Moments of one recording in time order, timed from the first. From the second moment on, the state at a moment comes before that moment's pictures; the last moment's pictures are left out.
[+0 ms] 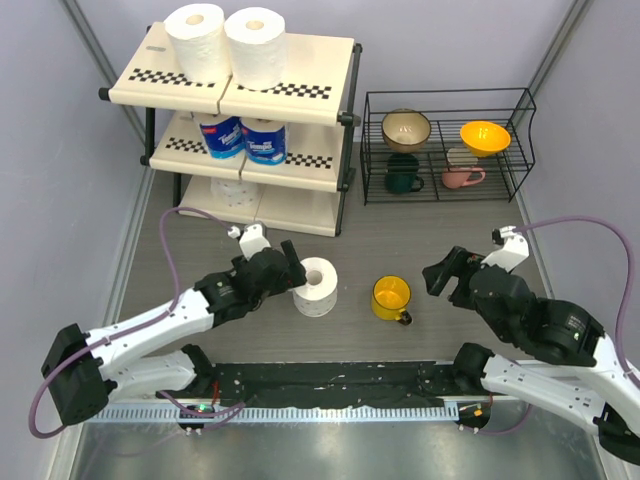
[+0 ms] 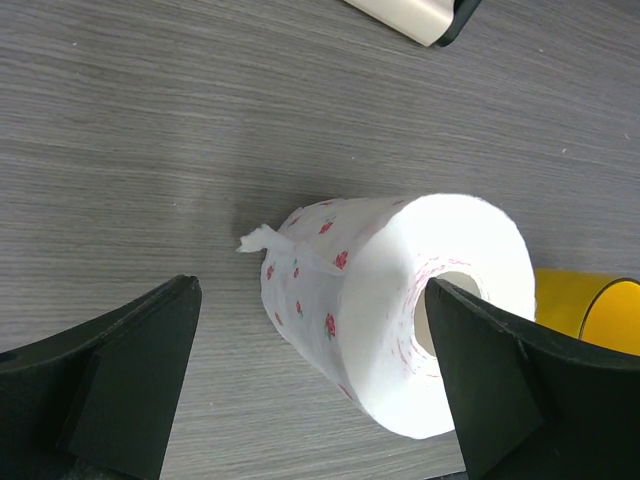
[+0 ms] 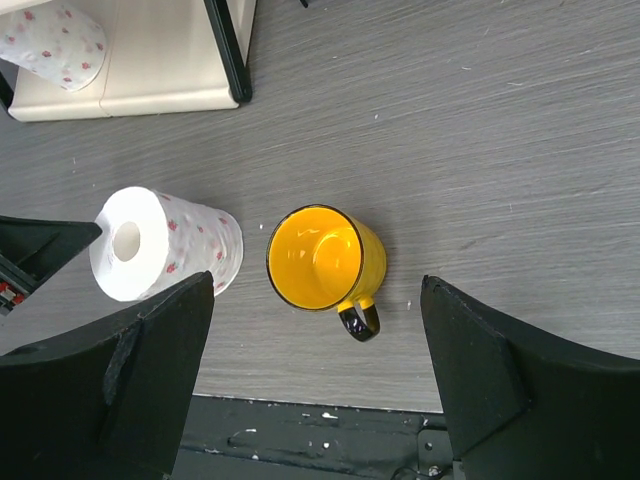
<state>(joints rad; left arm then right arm) -0.91 1.05 0.70 -0.41 -0.49 -0.98 0.96 0.55 1.00 -1.11 0.65 0.92</state>
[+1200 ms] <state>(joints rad) -1.05 1.18 0.78 -0.47 -0.65 -1.08 0.96 0.46 0.98 -1.11 0.67 0.92</state>
